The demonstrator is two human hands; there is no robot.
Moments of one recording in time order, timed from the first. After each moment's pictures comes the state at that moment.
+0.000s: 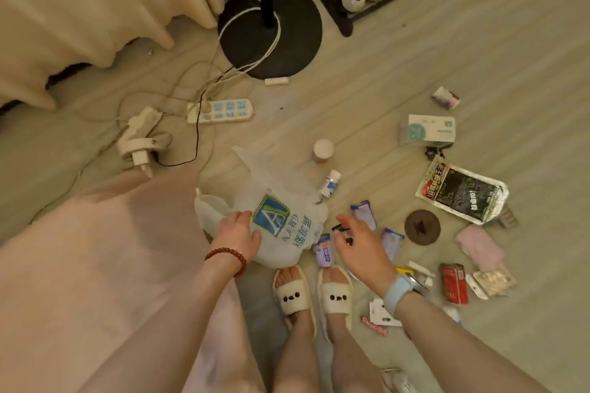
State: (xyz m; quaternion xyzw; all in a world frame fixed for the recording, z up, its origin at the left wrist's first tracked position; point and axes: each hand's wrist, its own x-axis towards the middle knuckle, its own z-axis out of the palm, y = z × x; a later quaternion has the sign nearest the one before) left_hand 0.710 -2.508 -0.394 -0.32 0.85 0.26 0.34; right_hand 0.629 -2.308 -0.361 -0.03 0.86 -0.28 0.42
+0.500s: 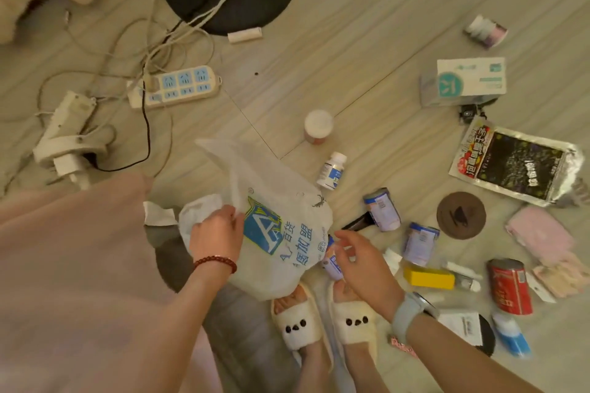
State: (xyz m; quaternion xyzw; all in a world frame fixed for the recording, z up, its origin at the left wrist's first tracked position) left_hand 0.678 -2.510 -0.561 -0.38 0.88 0.19 0.22; right_hand 0.636 -2.294 -0.538 0.03 0.83 -0.35 0.43
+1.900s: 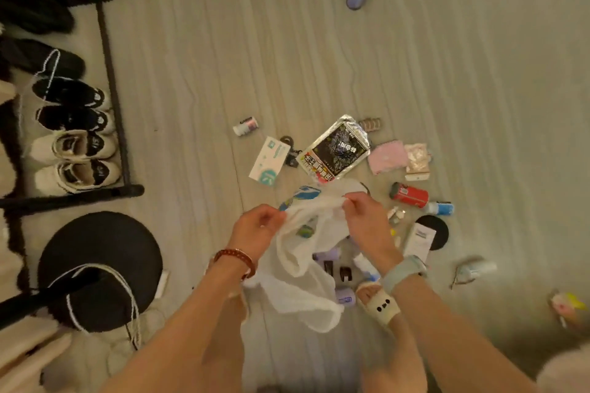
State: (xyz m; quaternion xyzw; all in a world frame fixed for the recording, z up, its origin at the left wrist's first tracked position) left_hand 0.309 -2.289 -0.325 0.05 0.79 0.38 0.48; right_hand 0.424 -2.151 -0.324 0.55 0.70 -0.46 0.06
